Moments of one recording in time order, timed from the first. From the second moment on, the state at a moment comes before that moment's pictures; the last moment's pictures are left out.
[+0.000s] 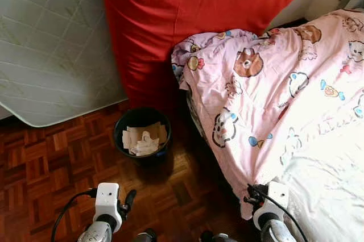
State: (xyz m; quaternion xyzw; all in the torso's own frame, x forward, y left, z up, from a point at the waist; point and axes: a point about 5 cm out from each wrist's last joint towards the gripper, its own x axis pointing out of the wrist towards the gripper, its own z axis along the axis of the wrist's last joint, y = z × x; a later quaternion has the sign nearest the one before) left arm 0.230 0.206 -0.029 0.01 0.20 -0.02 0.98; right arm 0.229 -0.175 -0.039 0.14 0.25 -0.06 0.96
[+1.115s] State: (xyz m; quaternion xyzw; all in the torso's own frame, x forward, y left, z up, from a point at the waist) left arm 0.234 0.207 -0.028 0.01 0.20 -0.02 0.98; right arm 0.203 -0.192 -0.066 0.13 0.34 -0.03 0.93
